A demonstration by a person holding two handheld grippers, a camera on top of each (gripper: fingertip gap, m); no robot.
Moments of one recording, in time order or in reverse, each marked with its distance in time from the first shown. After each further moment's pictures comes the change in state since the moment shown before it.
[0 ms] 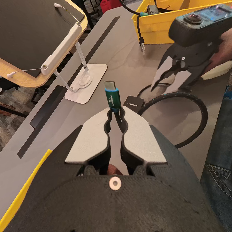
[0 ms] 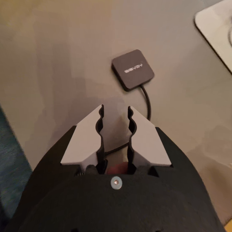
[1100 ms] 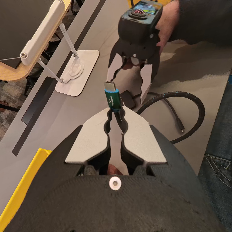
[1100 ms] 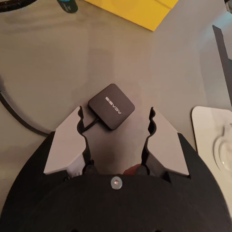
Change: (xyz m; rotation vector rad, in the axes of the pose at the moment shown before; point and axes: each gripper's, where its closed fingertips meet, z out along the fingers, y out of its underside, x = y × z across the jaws) left arm 0.013 0.020 0.013 -0.101 0.042 0.029; right arm 0.021 -0.068 0.059 0.177 -0.278 -0.522
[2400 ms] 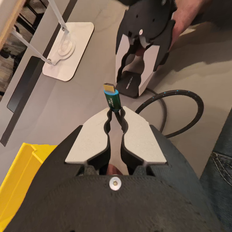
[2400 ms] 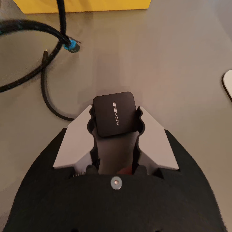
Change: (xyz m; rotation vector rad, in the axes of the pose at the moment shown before) left arm 0.004 0.030 0.025 -0.137 0.015 -0.031; right arm -0.017 0.006 0.003 0.011 -0.048 0.329
